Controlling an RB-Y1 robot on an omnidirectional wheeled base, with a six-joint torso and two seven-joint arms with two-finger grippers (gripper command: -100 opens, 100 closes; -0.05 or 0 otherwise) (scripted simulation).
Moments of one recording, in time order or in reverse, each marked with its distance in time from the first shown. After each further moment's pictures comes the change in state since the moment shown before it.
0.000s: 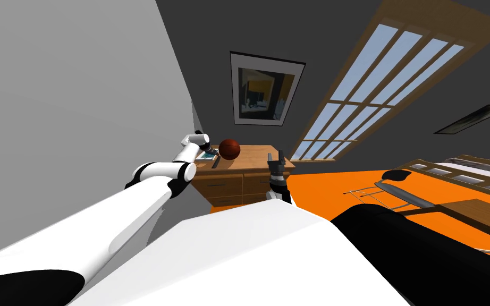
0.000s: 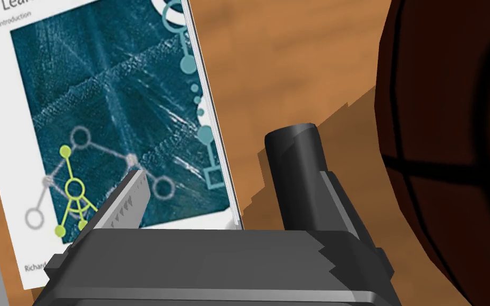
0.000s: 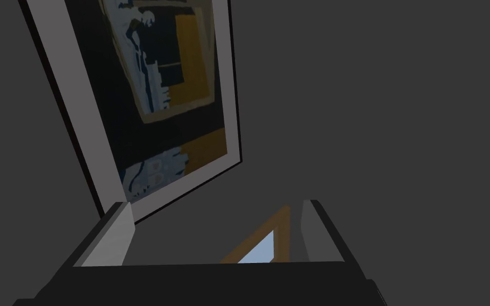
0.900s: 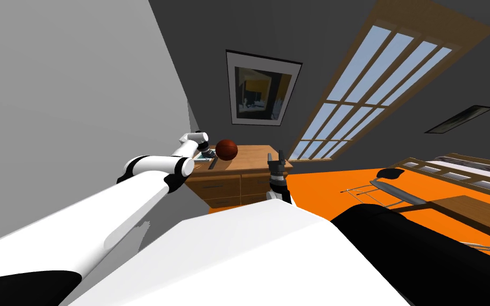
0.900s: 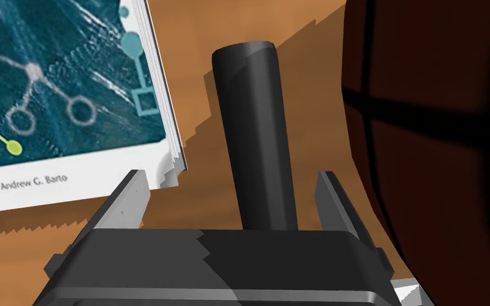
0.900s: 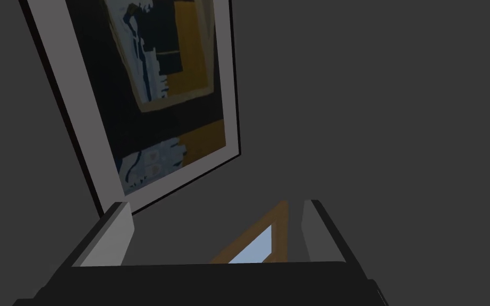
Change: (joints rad) left arm -0.092 0.034 -0.022 0.172 0.013 0.209 0.105; right arm 0.000 0.000 0.000 0.000 0.000 0.000 0.000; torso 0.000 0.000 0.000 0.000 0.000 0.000
